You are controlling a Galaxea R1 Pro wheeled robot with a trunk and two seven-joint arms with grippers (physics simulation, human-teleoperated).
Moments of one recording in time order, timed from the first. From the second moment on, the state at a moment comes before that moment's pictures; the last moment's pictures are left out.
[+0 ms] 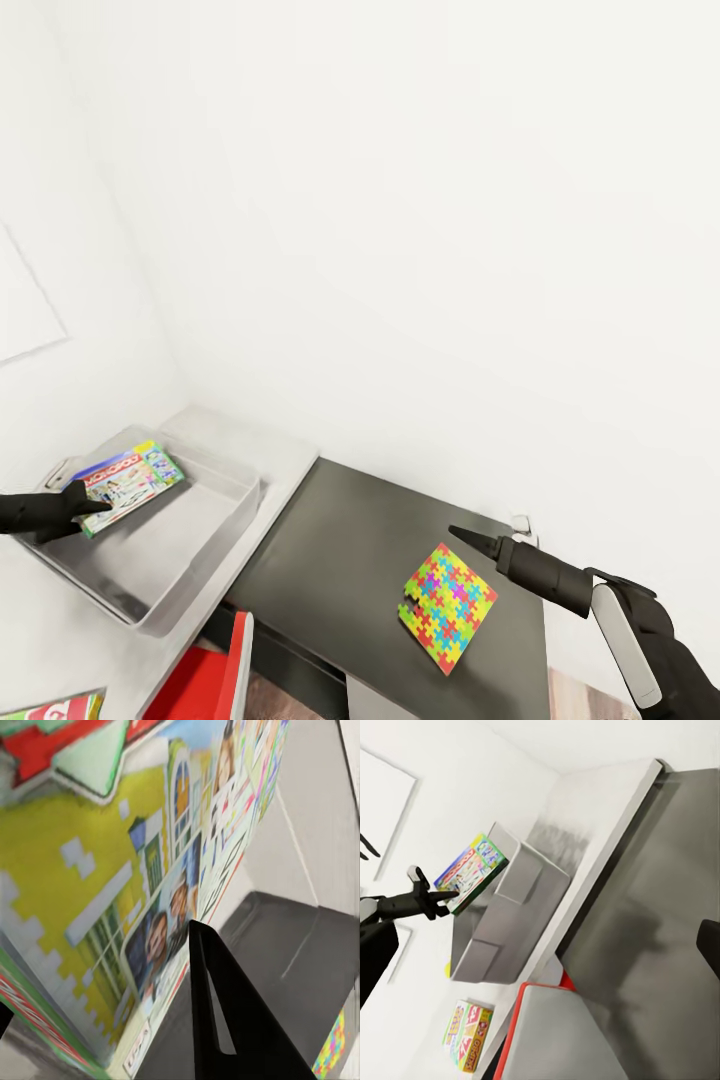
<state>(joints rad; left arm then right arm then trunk) -0.95 0.62 0.35 -0.36 0.07 1.04 -0.78 -0.29 -0.17 -0.18 -1.27 -0.51 0.80 0.98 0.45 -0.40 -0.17</state>
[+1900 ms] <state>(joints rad) -1.01 0.63 0.48 -0.31 0.07 1.04 -0.59 -0.29 -0.17 -0.22 -1.27 -0.51 0.80 0.98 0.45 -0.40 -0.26</state>
